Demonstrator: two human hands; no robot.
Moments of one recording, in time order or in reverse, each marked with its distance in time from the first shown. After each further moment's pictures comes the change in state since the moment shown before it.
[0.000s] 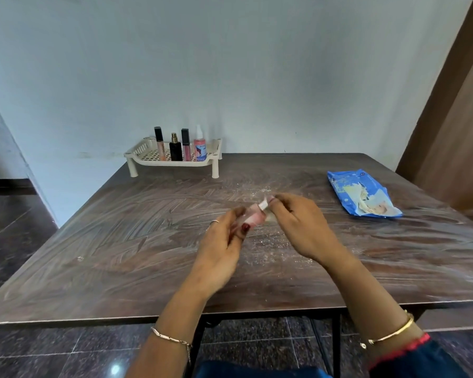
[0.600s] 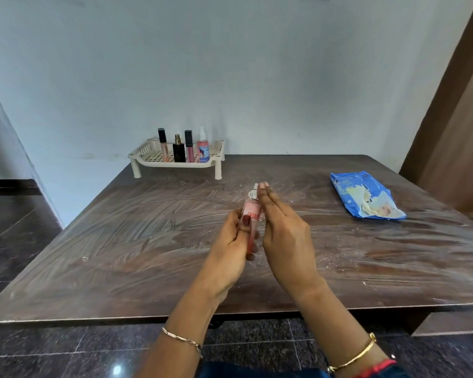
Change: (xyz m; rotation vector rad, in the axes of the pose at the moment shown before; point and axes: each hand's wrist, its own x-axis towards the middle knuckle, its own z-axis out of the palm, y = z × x) left_hand -0.003 0.012 0.011 -0.431 -0.032 -0.158; right_hand -0.017 -0.003 0.049 -0.222 0.398 -0.301
